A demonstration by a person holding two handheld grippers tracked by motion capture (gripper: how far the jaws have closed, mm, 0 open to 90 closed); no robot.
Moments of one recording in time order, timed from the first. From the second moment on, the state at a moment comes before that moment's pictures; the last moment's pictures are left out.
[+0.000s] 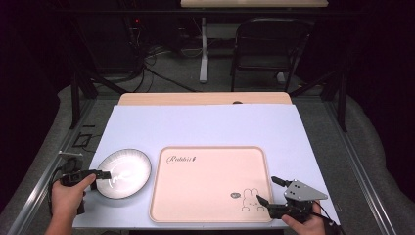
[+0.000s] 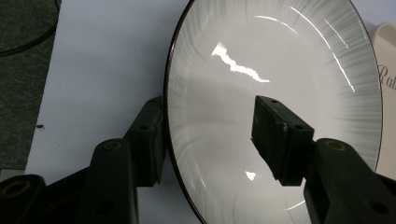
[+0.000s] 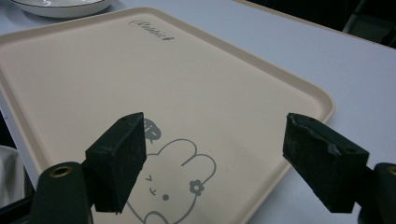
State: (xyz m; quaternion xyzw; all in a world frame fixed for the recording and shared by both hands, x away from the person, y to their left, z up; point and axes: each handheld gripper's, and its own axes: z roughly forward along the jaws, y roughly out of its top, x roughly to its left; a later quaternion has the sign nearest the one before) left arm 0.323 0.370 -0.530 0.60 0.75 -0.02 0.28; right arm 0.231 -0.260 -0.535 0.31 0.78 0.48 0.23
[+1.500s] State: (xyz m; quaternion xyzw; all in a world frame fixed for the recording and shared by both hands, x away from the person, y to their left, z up) left arm 0.340 0.384 -0.535 0.56 0.78 -0.08 0.25; right arm 0.232 -0.260 -0.535 0.31 0.78 0.48 0.23
